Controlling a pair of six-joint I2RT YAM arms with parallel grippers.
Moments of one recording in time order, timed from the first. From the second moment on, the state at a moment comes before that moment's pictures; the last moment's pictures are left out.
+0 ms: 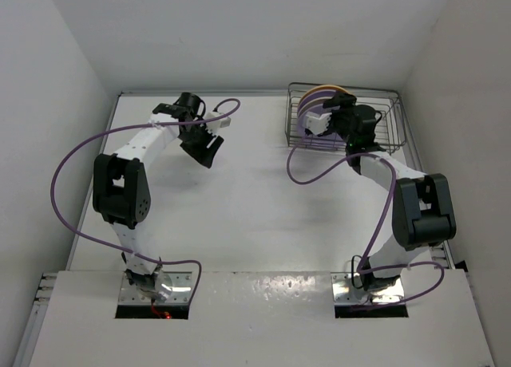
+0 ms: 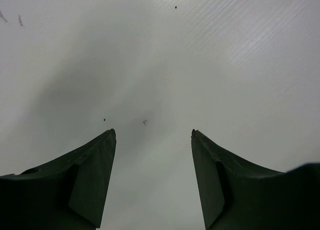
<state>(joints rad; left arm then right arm) -0.22 1.85 1.55 -0.91 0.26 0.47 0.12 1.64 0.92 0.53 -0.24 -1.48</state>
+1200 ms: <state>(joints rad) -0.23 1.82 1.43 -0.79 0.20 0.31 -0.02 1.01 0.77 -0.71 0.15 0.73</state>
